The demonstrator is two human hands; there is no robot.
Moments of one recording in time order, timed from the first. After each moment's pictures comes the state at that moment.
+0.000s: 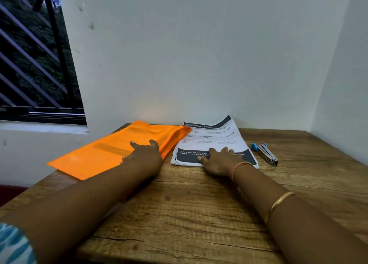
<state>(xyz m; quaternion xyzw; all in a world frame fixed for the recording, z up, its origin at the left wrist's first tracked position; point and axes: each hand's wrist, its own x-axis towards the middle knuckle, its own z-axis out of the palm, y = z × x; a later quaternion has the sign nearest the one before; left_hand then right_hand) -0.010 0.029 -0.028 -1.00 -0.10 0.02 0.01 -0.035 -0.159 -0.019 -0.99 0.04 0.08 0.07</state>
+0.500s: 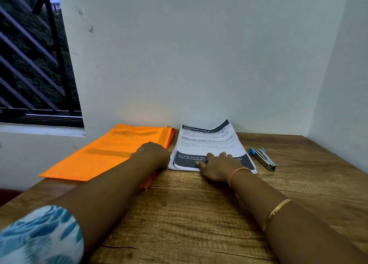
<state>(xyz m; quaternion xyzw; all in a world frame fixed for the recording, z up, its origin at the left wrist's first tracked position) 0.007 0.004 -0.009 -0.98 -0.01 0.09 0.18 -0.034 -0.160 -0.020 -1.00 0.04 0.07 0.04</state>
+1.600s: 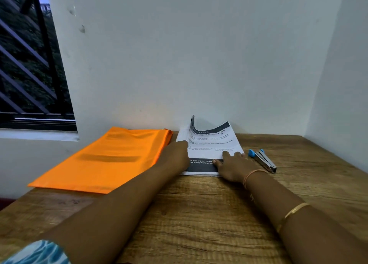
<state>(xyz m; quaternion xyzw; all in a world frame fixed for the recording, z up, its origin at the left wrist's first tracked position) 0.009 -0.030 -0.023 -0.96 0.14 -0.14 -0.18 -0.022 -0.197 -0.026 -0.99 0.08 0.03 0.07</state>
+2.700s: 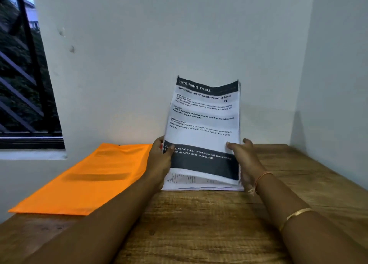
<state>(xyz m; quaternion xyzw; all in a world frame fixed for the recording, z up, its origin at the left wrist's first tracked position) 0.003 -0.034 -0.007 -0.68 0.08 -0.14 -0.71 -0.009 -0.240 -0.001 -0.69 0.12 -0.19 0.69</state>
